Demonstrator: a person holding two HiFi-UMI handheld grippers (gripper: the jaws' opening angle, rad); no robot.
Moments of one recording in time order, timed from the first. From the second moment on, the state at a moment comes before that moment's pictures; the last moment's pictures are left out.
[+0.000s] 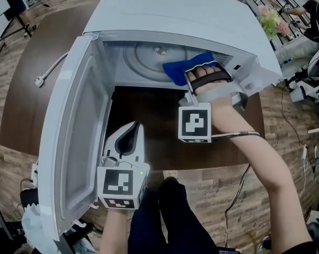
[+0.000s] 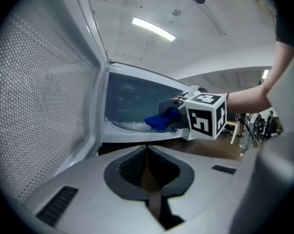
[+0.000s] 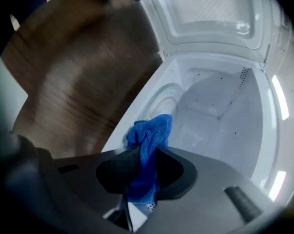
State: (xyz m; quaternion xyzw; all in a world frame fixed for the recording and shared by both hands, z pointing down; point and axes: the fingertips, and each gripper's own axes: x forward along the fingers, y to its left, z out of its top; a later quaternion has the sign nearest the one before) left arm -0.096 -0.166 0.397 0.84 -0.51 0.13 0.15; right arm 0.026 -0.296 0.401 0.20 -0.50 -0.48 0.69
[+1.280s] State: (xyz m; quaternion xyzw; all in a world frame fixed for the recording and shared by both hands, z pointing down) left arm -0.040 -0.142 0.272 0.85 -0.49 0.10 0.13; right arm 0.141 -0.138 0.268 0.49 -0.85 0.11 0.12
